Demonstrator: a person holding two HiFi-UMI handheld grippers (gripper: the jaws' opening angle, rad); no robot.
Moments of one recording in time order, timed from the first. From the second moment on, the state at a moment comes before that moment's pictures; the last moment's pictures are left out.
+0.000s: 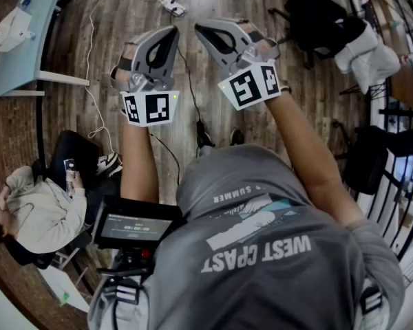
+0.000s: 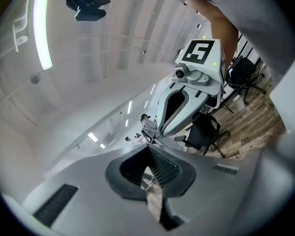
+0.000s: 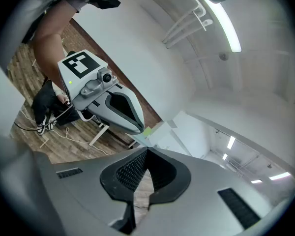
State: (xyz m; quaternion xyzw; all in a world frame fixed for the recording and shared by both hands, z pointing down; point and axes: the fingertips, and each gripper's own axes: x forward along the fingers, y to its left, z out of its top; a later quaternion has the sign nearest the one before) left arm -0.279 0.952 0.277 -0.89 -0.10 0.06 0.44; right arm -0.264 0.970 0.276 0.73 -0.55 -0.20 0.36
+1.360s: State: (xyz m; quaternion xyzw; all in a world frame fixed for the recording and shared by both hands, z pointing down) left arm -0.252 0.881 0.277 -0.90 -0.08 0.07 0.42; right arm -0.232 0.910 0.263 0.73 -0.54 -0.21 0.35
